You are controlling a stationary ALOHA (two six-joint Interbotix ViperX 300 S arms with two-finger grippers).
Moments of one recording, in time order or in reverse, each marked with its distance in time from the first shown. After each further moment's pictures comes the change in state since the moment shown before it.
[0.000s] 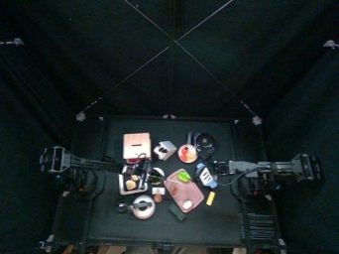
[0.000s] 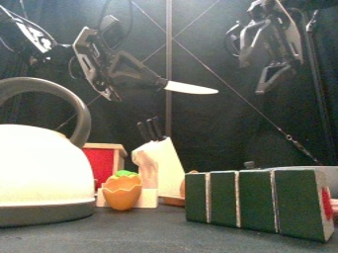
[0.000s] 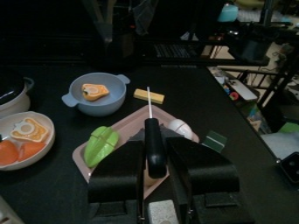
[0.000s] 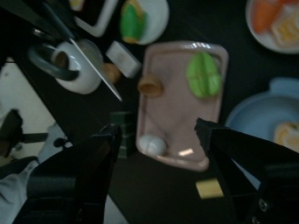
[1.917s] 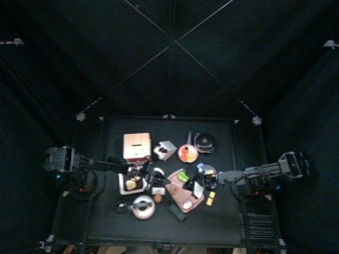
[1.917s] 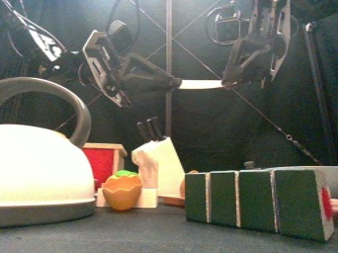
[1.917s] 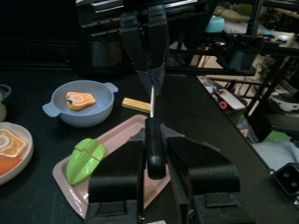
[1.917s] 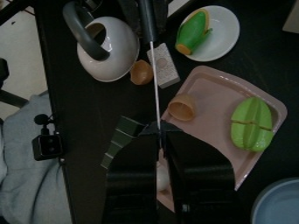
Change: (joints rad) left arm -0.008 0.109 -0.040 -0.017 -0.106 -0.002; right arm 0.155 0.170 0.052 -0.092 -0.348 -0.216
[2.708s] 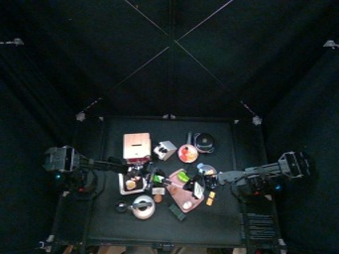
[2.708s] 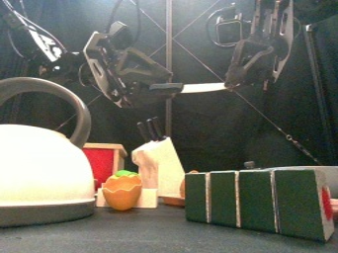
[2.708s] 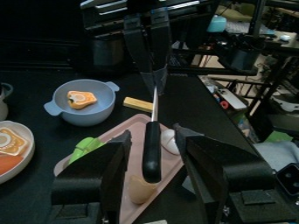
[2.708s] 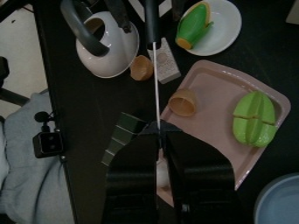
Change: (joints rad) left arm 0.000 0.002 0.000 -0.003 0.002 0.003; right arm 0.003 0.000 0.011 0.014 0.000 0.003
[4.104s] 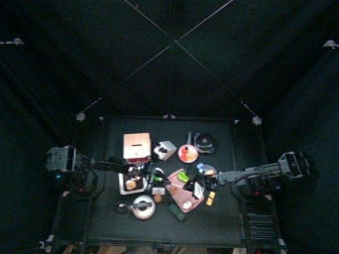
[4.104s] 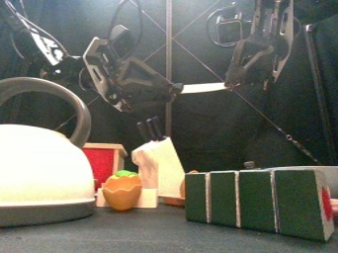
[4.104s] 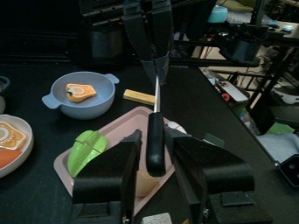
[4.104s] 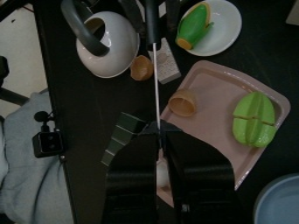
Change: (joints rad) left arm 0.006 0.021 -0.002 0.026 0.003 -0.002; right arm 0.002 0.000 0.000 -0.003 0.000 0.002
